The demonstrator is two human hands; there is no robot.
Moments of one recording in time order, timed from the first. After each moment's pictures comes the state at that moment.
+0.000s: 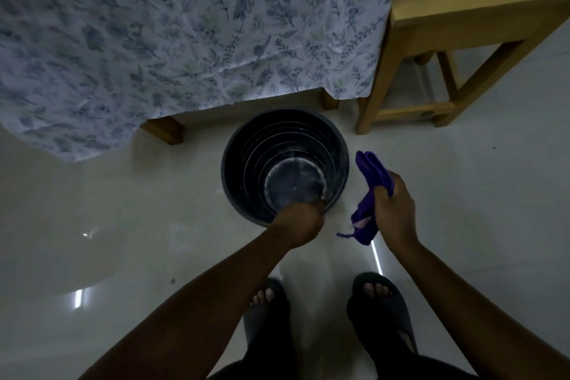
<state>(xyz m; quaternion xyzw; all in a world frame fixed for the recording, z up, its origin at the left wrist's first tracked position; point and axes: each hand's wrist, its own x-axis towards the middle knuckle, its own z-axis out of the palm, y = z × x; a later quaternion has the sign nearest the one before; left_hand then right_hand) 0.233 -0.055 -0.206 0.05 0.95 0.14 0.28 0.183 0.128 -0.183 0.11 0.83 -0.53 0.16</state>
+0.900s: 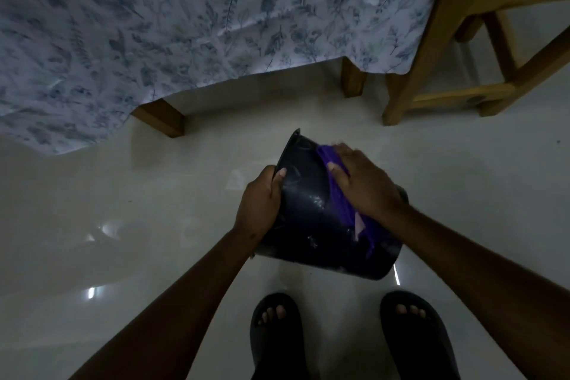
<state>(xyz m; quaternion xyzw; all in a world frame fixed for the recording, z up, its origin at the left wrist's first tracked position) 0.228 -0.138 -0.243 -0.23 0.90 0.36 0.03 0.120 0.043 -0.290 -0.23 0.91 -0.27 0.23</state>
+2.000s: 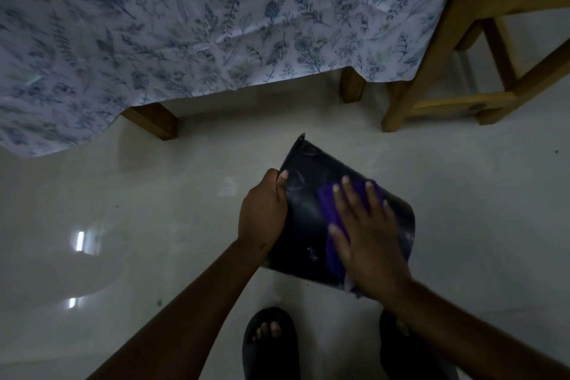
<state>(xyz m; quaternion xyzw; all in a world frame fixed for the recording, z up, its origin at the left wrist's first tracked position) 0.227 -0.130 -0.247 -0.26 0.90 0.34 0.03 0.213 0.061 -0.272 -0.26 0.94 -0.16 0.13</state>
